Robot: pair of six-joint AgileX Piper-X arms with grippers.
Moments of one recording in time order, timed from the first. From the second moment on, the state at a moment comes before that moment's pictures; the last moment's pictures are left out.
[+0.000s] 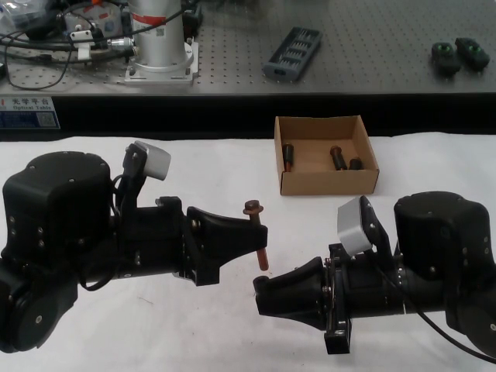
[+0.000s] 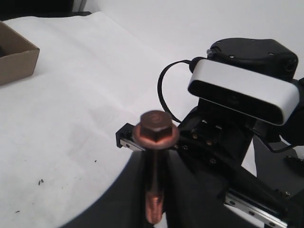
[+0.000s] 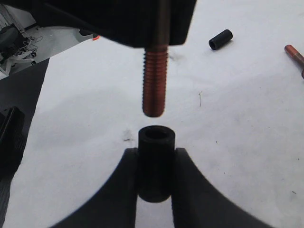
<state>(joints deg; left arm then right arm) -25.2 88.0 -33.4 -32.0 48.6 -16.8 34.6 97.2 -31.1 -31.8 -50.8 -2.2</state>
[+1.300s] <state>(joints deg) -25.2 88.0 -34.1 -28.5 46.2 -16.5 33.2 97.6 -31.7 -35.7 -51.3 2.7</state>
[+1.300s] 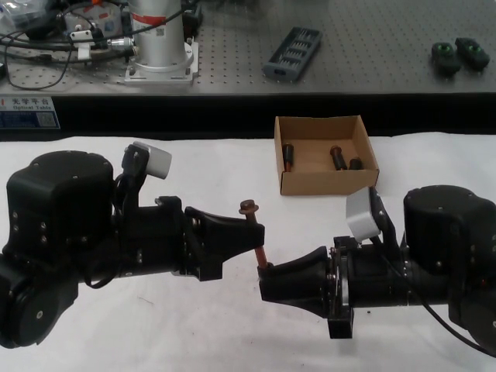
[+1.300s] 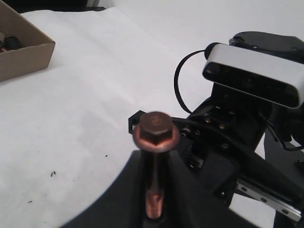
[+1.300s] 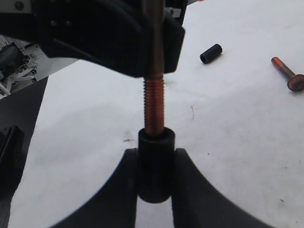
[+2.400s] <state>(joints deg) -25.1 88.0 -34.1 -28.0 47.3 -16.5 33.2 97.6 -36.3 -34.6 -50.5 2.9</state>
